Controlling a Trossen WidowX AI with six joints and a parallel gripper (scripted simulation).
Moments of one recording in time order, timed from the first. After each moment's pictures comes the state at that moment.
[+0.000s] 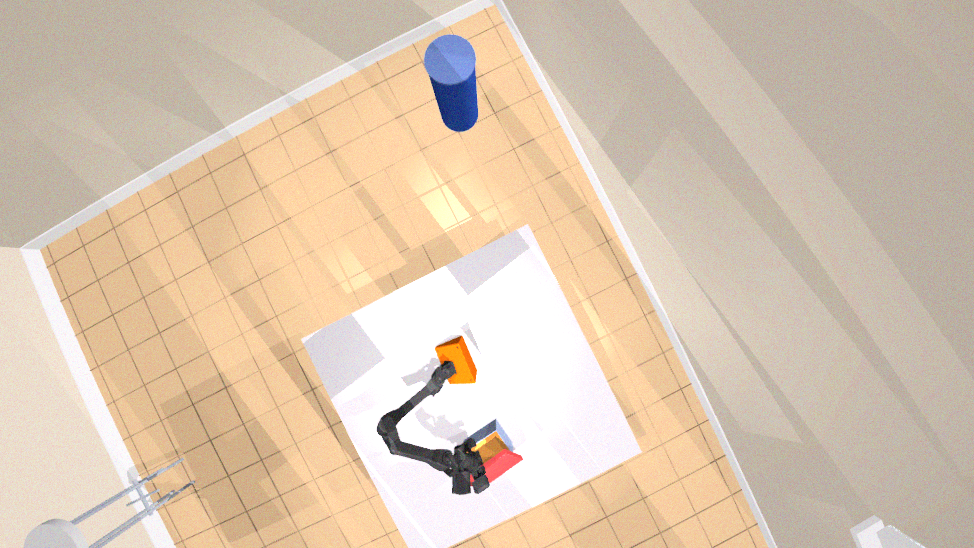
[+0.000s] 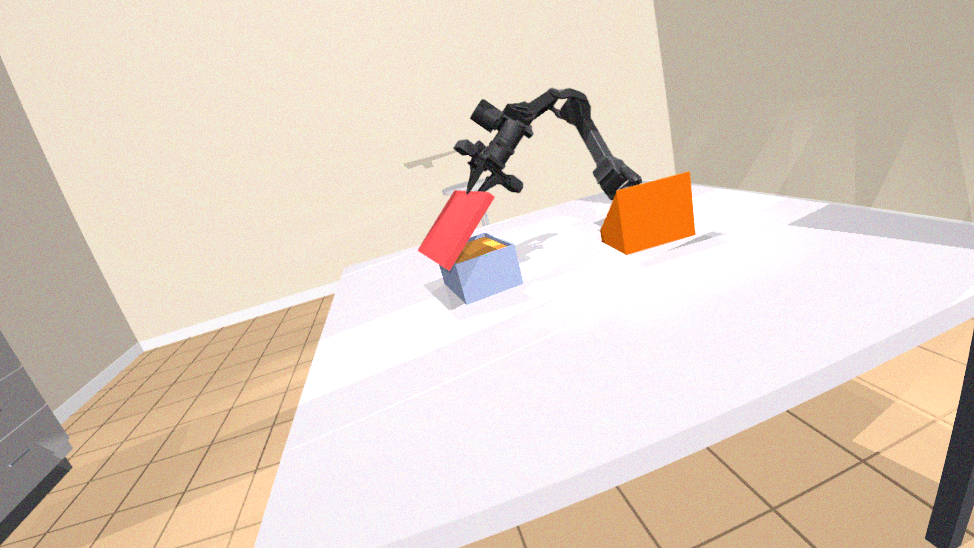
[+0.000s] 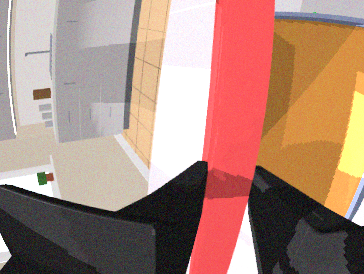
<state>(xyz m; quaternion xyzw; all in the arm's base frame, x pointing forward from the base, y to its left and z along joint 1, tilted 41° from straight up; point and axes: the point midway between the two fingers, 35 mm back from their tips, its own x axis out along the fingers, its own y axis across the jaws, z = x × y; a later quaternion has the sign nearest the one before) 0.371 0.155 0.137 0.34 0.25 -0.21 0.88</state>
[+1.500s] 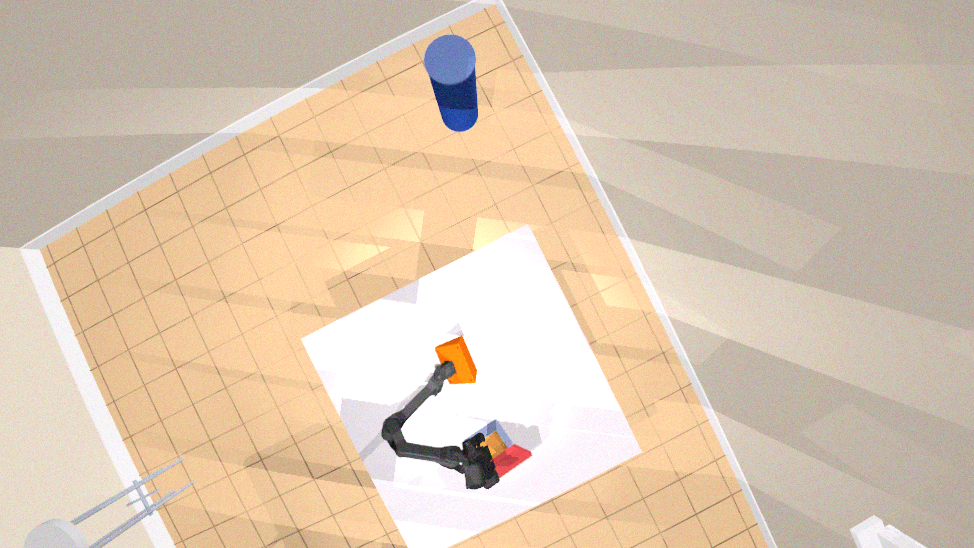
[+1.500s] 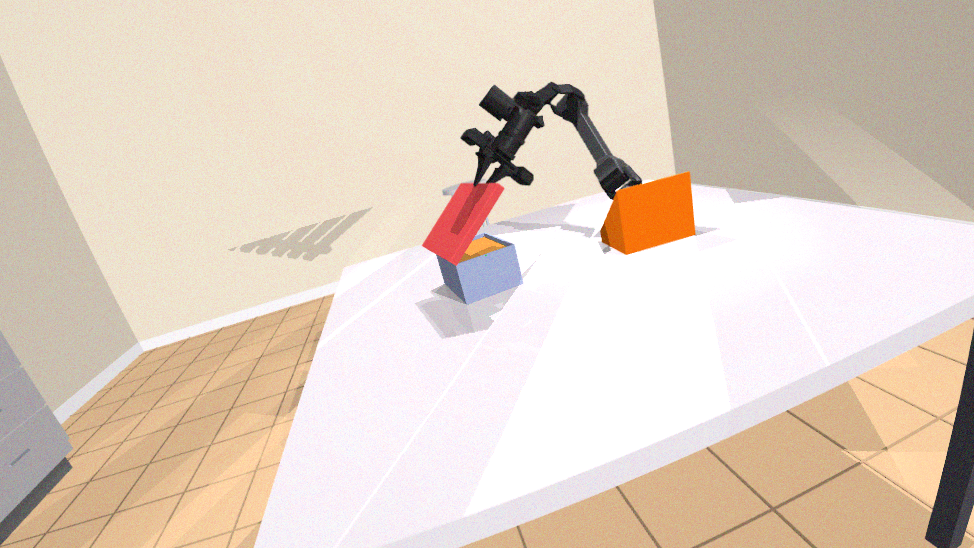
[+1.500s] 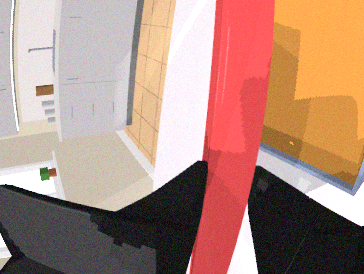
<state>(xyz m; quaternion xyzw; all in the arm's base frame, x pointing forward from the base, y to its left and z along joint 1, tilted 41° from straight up) 0.347 0.202 0.120 0.35 0.24 -0.21 0.88</state>
